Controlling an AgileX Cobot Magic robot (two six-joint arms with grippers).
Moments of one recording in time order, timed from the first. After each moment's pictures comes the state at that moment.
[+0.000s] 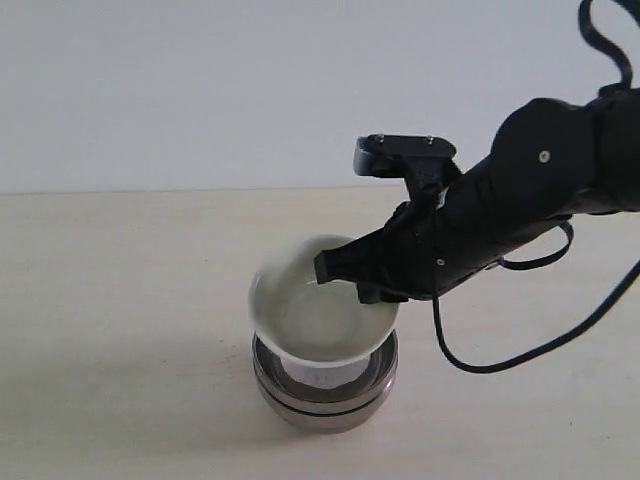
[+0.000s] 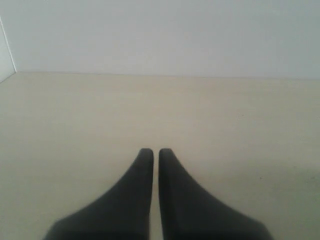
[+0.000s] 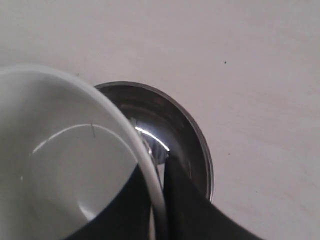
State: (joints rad) left arm 0.07 0.00 0.00 -0.04 0.28 0.04; right arm 0.59 1.64 -1.04 0.31 0.42 0.00
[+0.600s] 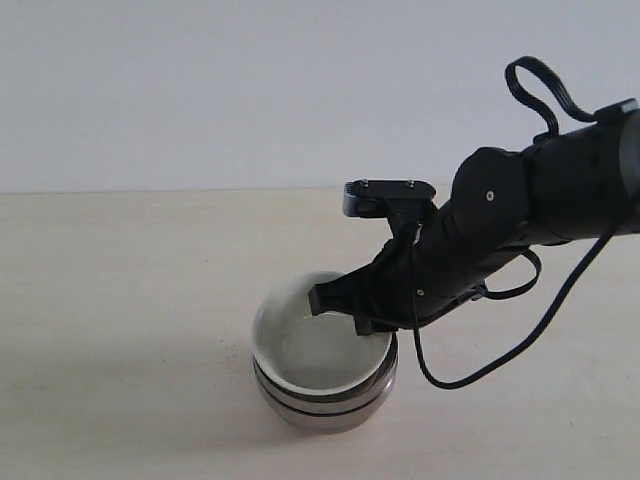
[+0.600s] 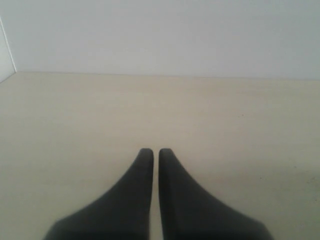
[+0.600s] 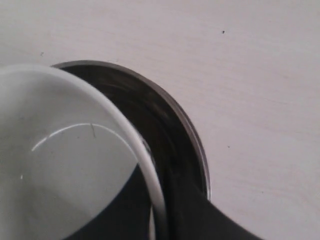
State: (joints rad) left arm 0.07 0.00 0.00 -0.04 0.28 0.04; right arm 0.59 1.77 -1.05 0.32 0.40 0.00
